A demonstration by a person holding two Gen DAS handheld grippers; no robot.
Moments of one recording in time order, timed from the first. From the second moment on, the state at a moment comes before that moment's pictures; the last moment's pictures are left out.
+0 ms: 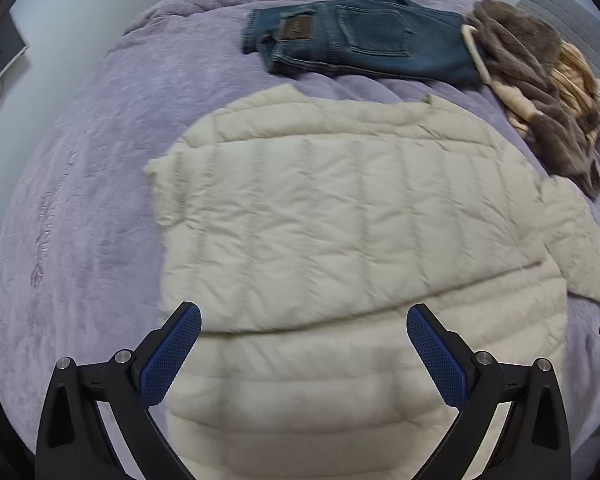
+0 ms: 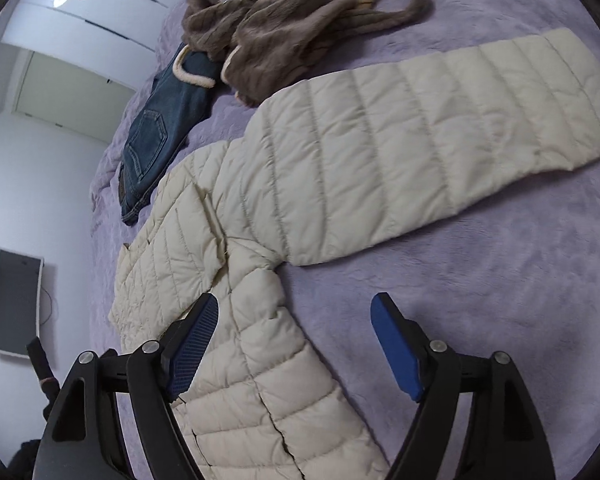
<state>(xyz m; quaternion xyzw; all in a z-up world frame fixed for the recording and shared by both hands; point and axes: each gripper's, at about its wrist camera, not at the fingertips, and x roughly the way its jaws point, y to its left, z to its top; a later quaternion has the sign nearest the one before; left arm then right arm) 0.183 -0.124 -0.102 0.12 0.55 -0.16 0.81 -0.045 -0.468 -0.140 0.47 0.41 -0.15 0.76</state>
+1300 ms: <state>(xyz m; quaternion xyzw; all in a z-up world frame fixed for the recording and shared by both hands) 0.135 -0.218 -0.102 0.11 0.54 -0.22 0.81 -0.064 -0.618 -0.188 0.74 0.13 -0.08 0.66</state>
